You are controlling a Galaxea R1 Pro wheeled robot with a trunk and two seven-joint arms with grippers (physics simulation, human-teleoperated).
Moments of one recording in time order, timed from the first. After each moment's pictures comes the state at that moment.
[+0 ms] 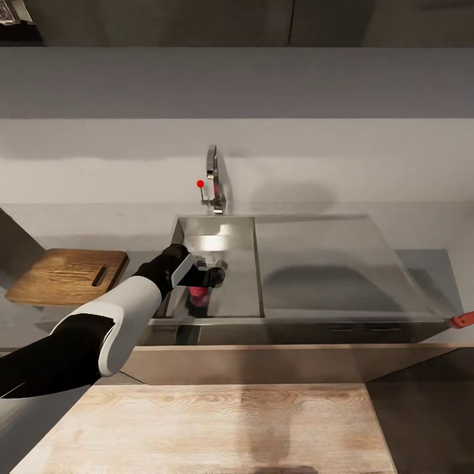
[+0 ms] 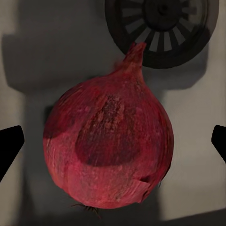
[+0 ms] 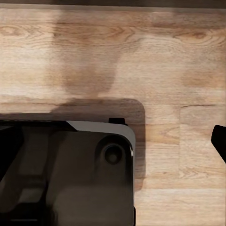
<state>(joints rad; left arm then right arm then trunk) -1.33 -0.15 -0.10 -0.25 0.08 0.86 0.01 0.27 0.00 0.01 -1.04 0.02 -0.09 -0.03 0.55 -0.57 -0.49</state>
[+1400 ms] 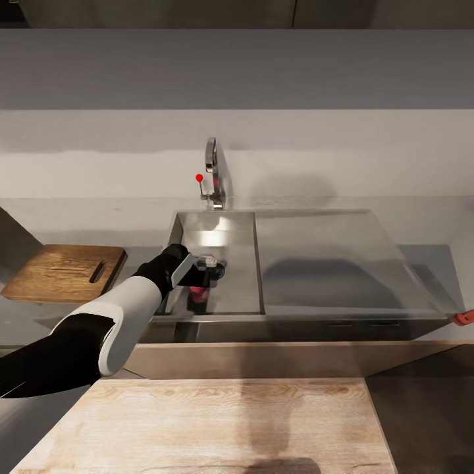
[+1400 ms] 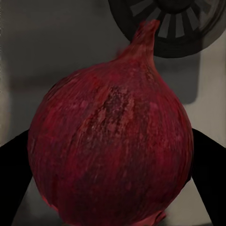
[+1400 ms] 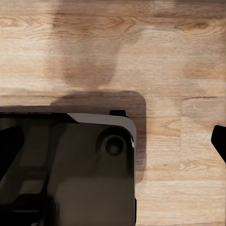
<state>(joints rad) -1.33 -0.15 -0.10 -0.25 0.08 0.86 0.01 0.27 0.00 0.01 -1.04 0.02 -0.08 -0.03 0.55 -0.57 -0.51</state>
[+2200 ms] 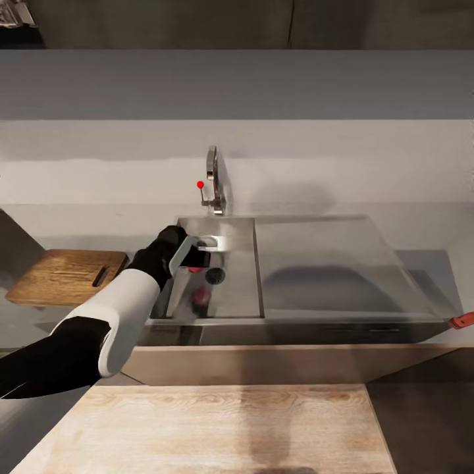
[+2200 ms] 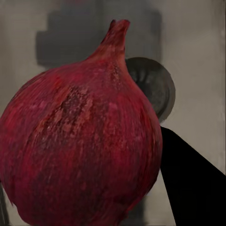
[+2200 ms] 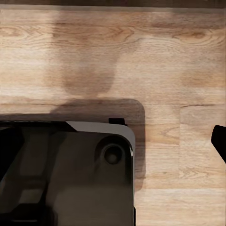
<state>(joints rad) -1.33 -0.15 -0.10 -0.47 0.08 0.94 0.01 0.27 0.00 0.01 -1.04 0.02 -0.09 -0.03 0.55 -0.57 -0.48</state>
